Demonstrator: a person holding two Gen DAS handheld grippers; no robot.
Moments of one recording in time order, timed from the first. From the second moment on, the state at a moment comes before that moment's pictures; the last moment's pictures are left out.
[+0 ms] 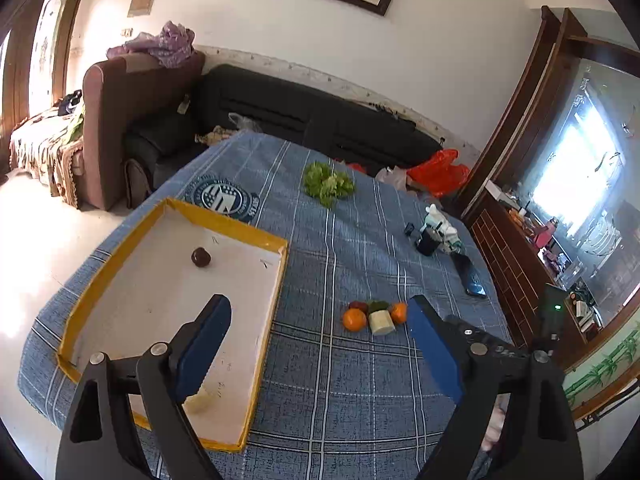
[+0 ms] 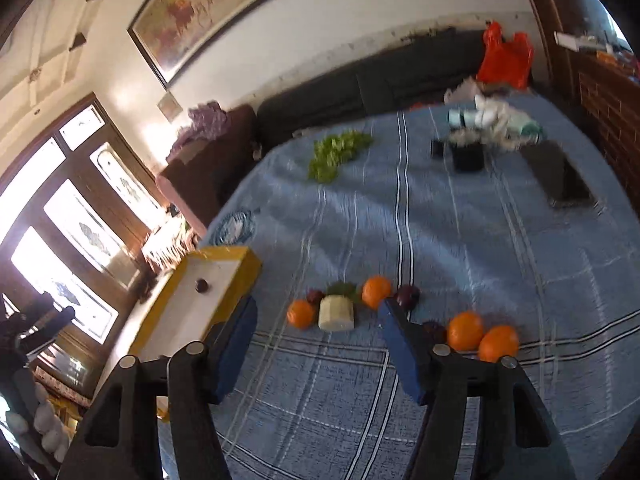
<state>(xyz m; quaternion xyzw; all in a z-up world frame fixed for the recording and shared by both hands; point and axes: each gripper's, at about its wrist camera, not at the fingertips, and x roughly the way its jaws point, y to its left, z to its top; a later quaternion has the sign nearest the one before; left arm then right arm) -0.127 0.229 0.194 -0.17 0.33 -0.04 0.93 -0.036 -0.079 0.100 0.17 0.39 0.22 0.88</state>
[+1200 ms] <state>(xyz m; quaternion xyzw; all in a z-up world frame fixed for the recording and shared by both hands) 0.049 0.120 0.032 -0.13 0.52 -0.08 0.84 0.016 -0.033 0.006 0.12 0.47 0.23 0.84</state>
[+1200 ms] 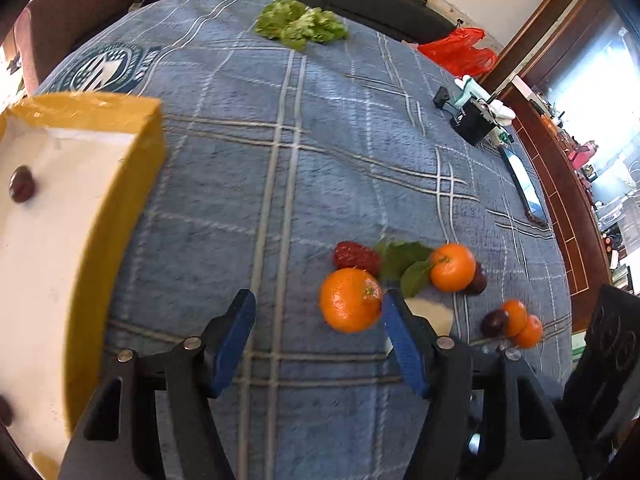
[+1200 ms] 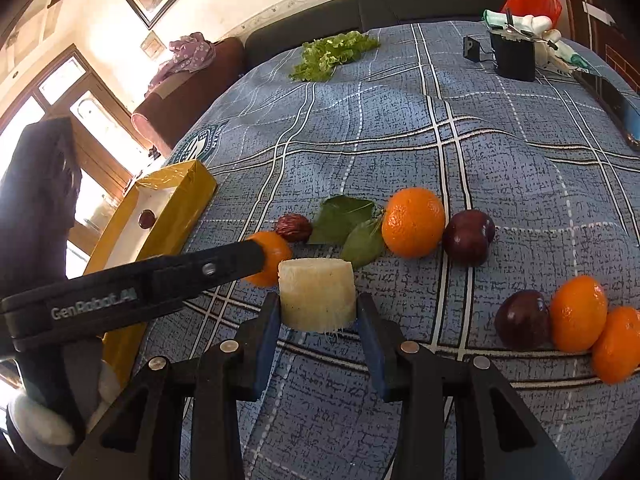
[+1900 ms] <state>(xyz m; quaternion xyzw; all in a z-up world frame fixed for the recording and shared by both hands) 0.047 0.133 0.032 -0.17 0.50 -0.06 0.85 0.007 -0.041 0.014 0.15 0.47 0.21 0.84</state>
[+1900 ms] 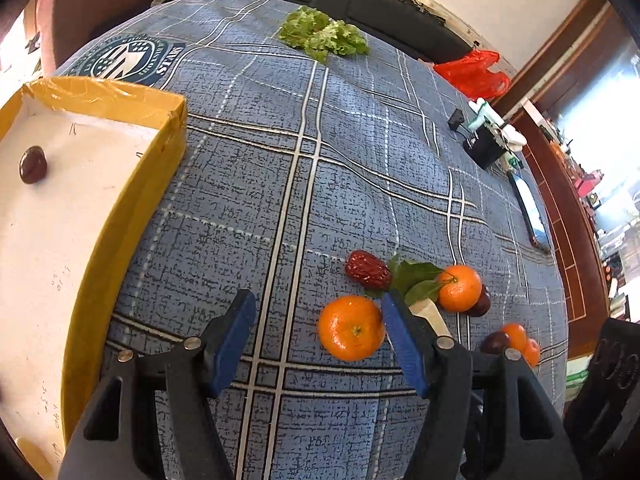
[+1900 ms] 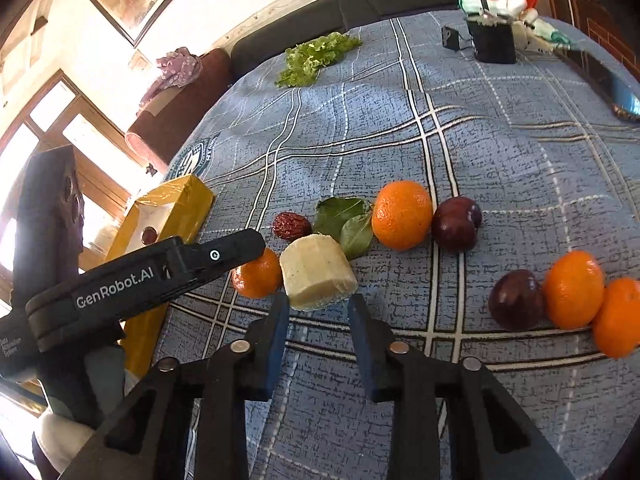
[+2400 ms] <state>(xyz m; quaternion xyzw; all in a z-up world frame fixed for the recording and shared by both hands) 0.047 0.112 0.026 -0.13 0.49 -0.09 0.86 0.009 -0.043 0.013 0.14 0.47 0.19 0.85</state>
